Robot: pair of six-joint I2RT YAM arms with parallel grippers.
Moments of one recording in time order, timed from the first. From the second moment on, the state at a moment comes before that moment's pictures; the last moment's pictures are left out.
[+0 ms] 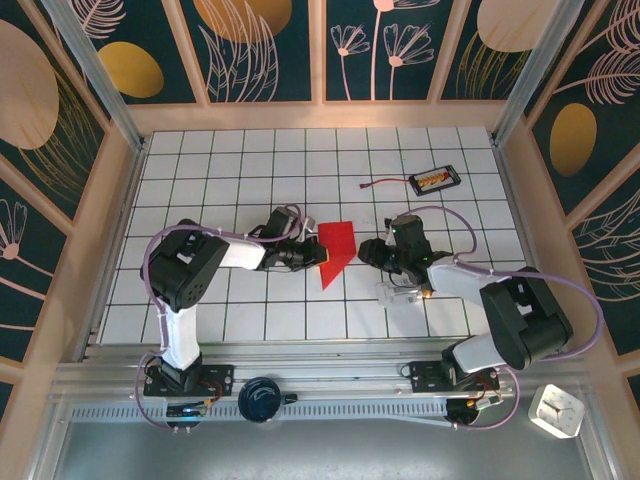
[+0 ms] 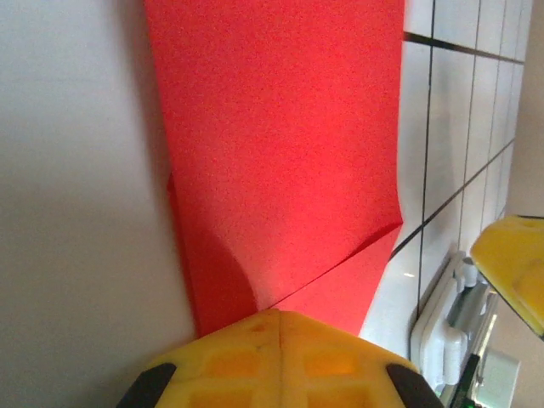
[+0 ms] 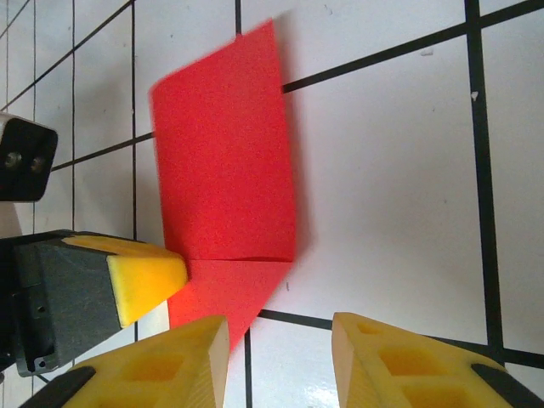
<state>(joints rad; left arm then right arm) -0.59 1.95 0.90 0.23 0.59 -0.84 0.46 1.42 0.56 0.08 -0.29 0.72</state>
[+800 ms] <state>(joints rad) -0.56 1.91 0.87 0.12 0.68 -0.65 0.47 1.58 0.57 0.17 -0.48 0.75</state>
